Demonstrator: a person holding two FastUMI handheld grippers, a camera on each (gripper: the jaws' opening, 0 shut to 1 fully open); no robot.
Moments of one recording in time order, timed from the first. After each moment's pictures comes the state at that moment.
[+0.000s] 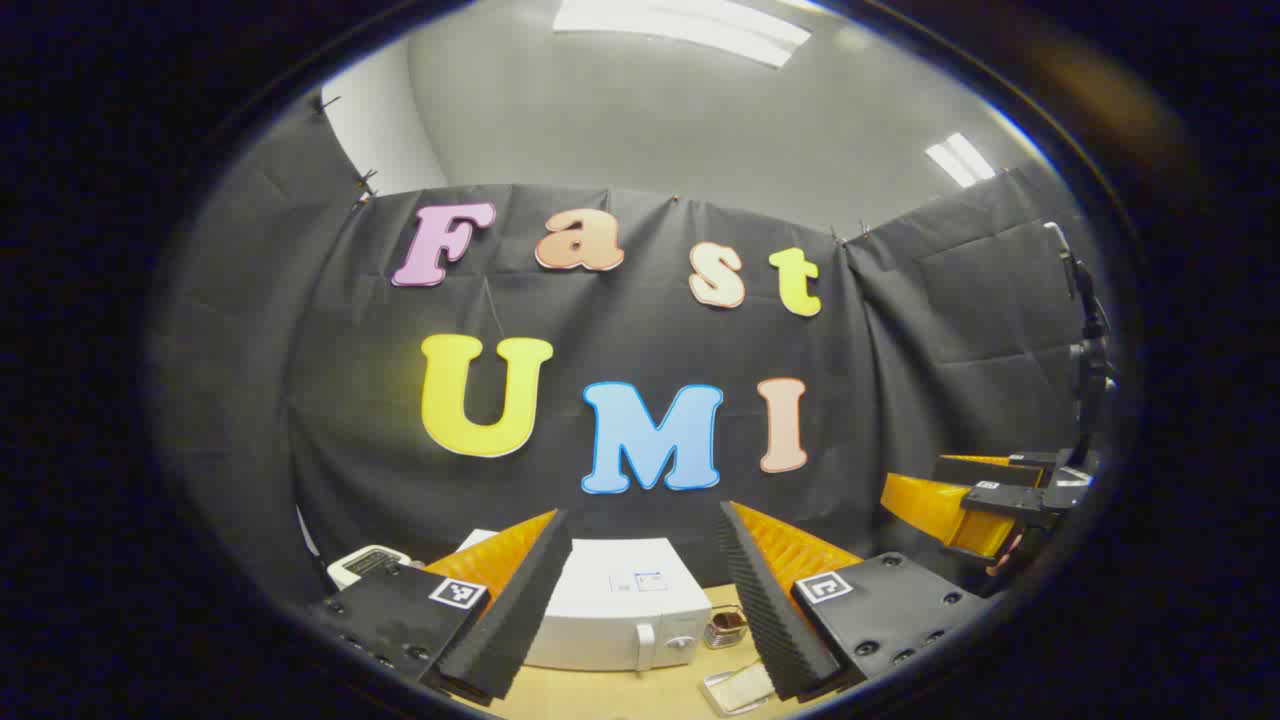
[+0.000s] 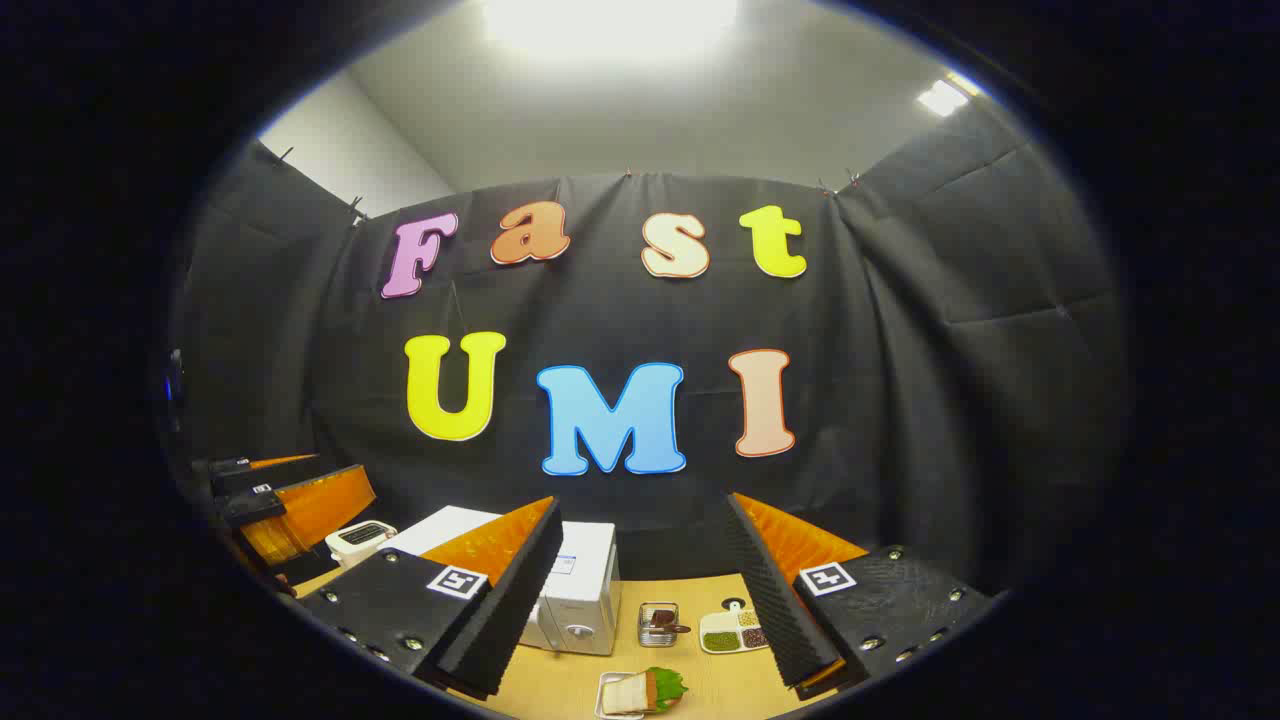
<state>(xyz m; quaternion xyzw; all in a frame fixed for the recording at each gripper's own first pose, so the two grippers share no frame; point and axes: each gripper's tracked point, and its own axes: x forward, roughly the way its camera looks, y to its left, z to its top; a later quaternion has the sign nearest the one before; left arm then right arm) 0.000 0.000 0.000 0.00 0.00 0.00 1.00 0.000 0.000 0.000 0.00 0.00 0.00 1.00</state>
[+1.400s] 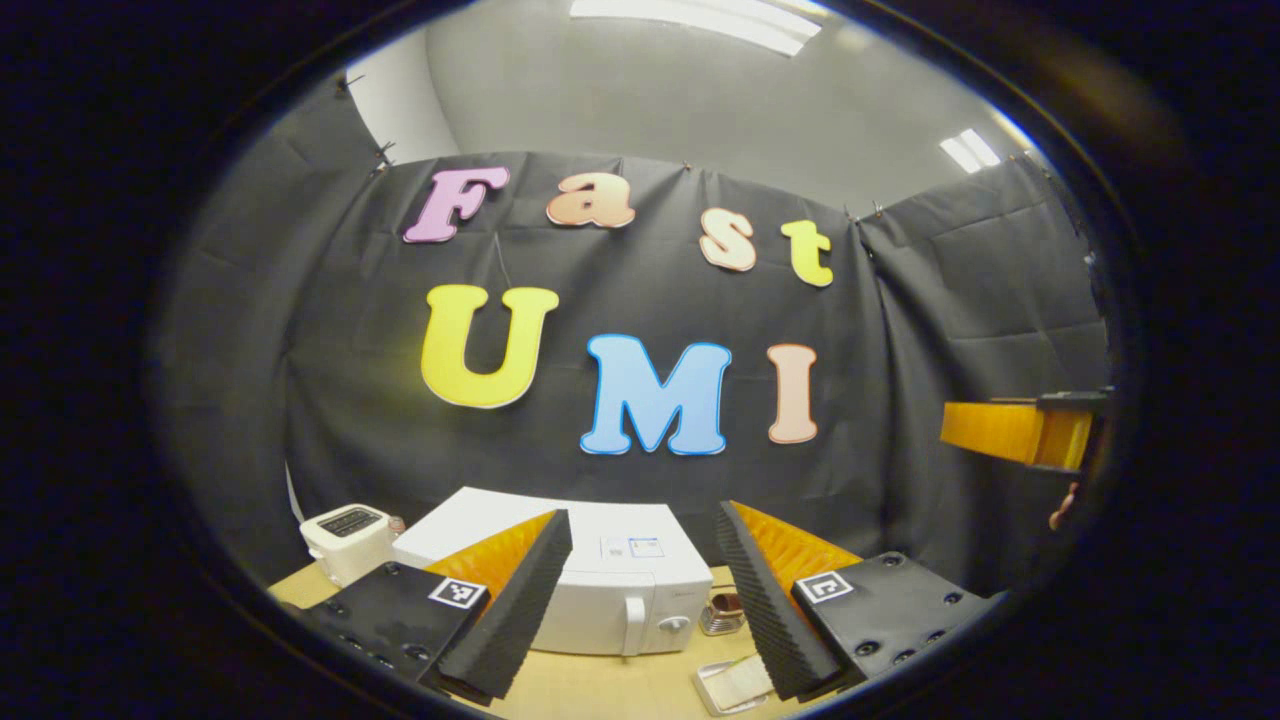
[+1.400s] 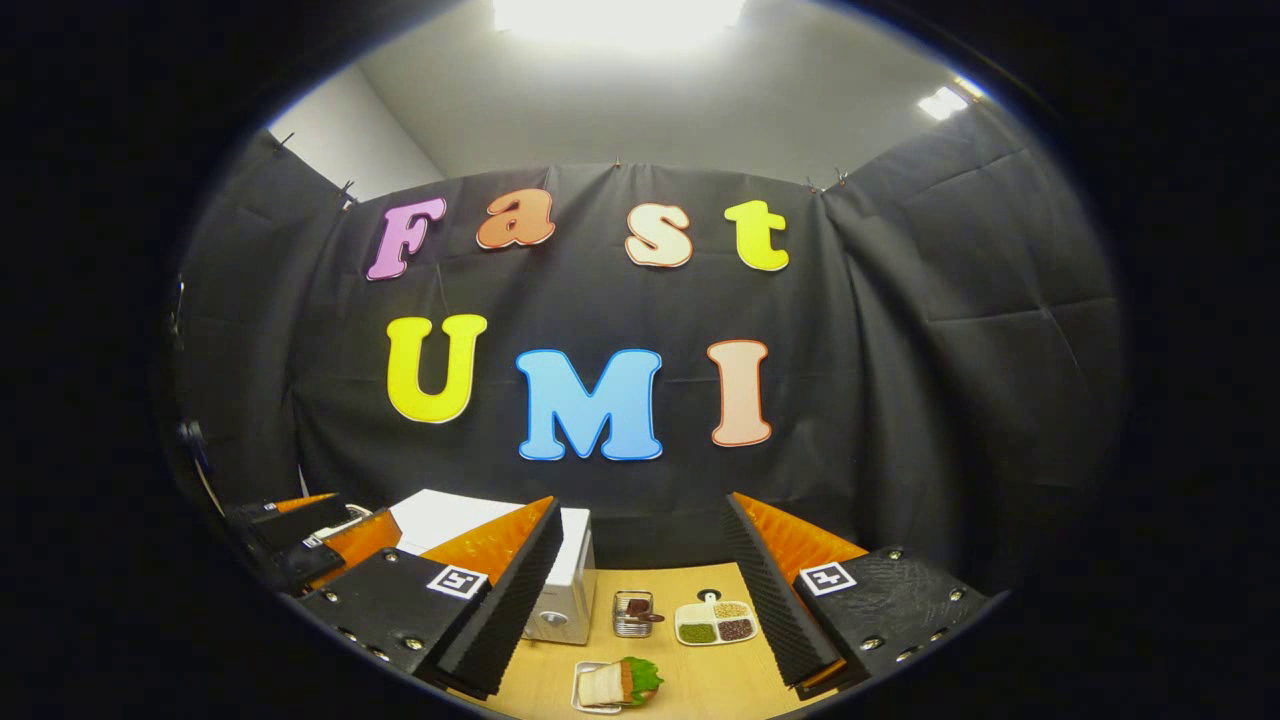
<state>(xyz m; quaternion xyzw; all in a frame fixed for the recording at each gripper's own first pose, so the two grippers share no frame) 0.025 -0.016 -0.120 -0.03 0.04 0.01 1.00 -0.013 -0.025 -0.020 -0.01 0.01 -0.03 1.00</state>
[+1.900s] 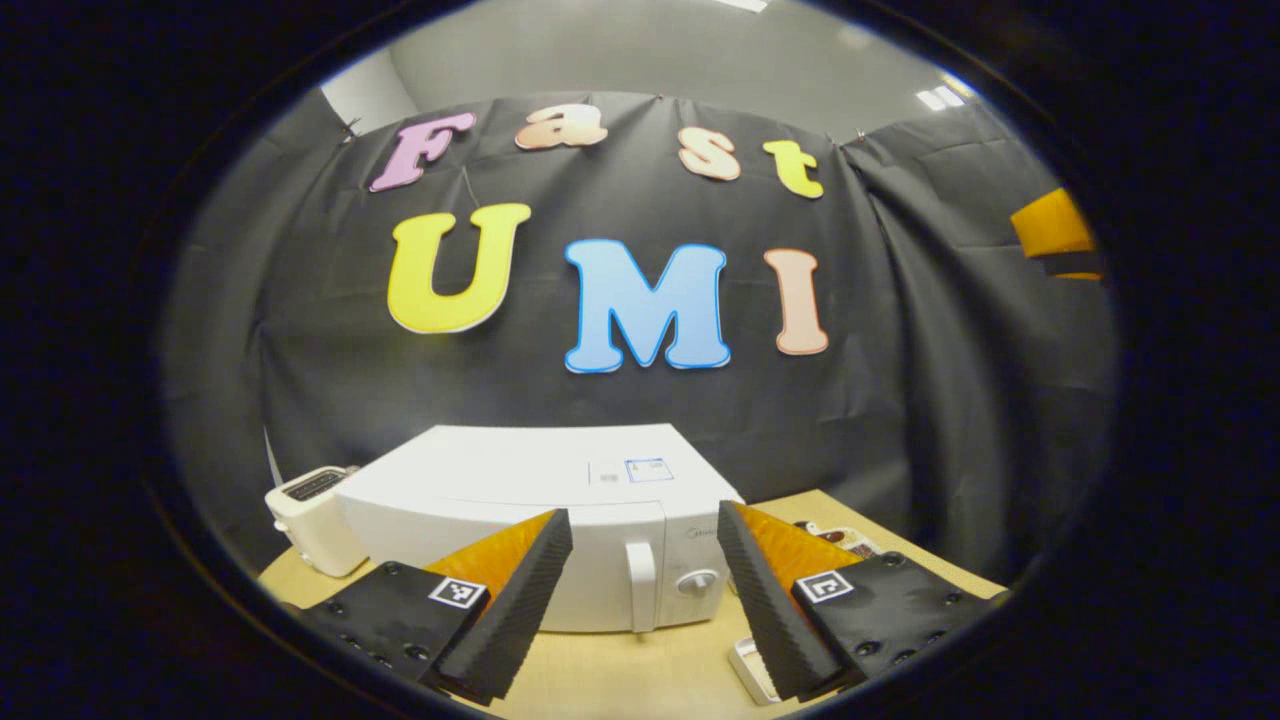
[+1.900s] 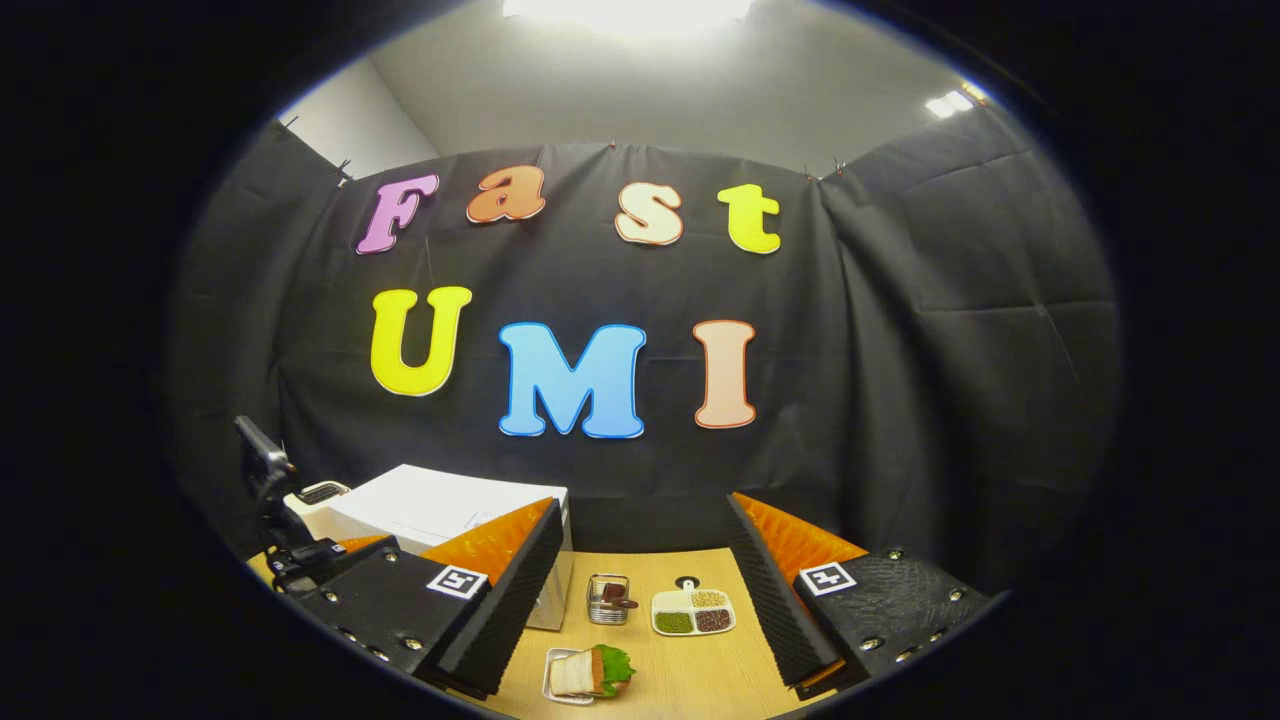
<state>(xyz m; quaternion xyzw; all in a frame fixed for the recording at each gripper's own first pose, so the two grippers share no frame) 0.094 -0.023 -0.278 0.01 0.12 0.01 0.99 -0.006 -0.048 -0.047 -0.03 0.04 -0.05 1.00</state>
